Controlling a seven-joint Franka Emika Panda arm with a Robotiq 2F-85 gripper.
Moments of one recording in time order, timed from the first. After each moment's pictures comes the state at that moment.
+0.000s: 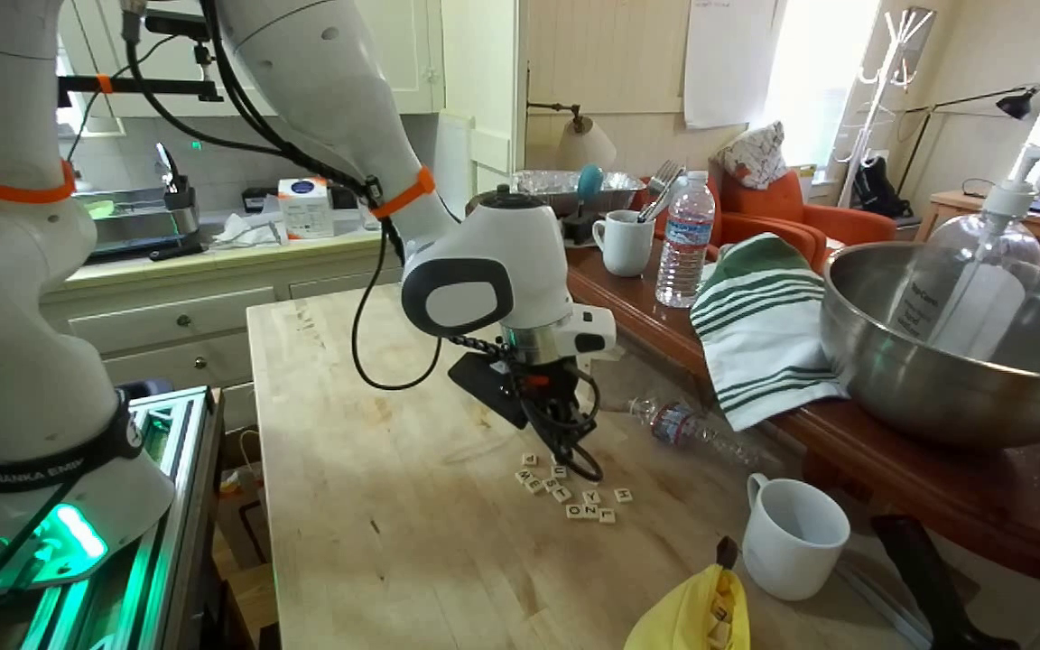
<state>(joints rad) -0.19 0.33 -0.11 -2.34 -0.06 2.90 -0.48</state>
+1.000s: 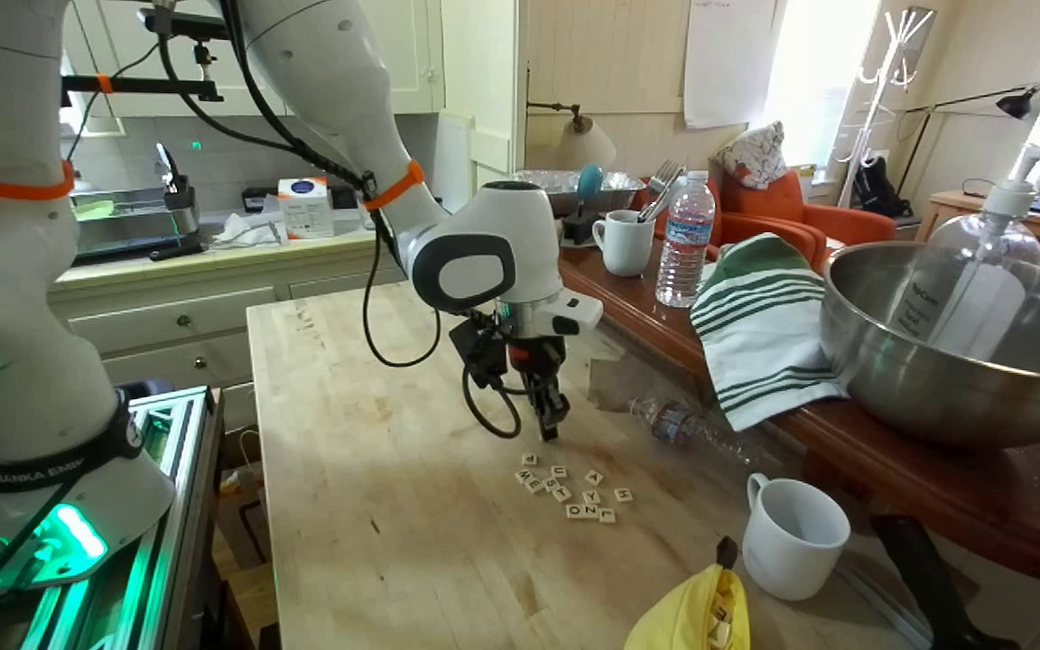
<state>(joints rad) -0.02 0.32 -0.18 -2.33 -0.15 2.82 0.01</state>
